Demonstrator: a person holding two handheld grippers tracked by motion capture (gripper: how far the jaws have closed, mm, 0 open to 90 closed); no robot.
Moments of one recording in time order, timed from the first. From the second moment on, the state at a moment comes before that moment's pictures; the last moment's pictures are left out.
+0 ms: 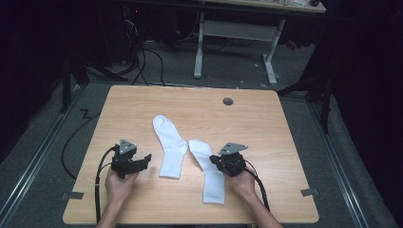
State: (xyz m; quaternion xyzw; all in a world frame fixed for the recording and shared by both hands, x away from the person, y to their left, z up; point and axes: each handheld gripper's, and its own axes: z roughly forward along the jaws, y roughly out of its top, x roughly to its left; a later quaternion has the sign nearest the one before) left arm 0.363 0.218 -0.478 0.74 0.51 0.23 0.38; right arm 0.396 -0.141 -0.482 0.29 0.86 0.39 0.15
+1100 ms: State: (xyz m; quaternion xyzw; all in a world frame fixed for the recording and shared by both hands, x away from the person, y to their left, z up) left arm 0.478 0.073 -0.481 0.83 0.44 0.13 0.31; right arm 0.406 -0.135 -0.503 0.27 0.88 0.37 0.13
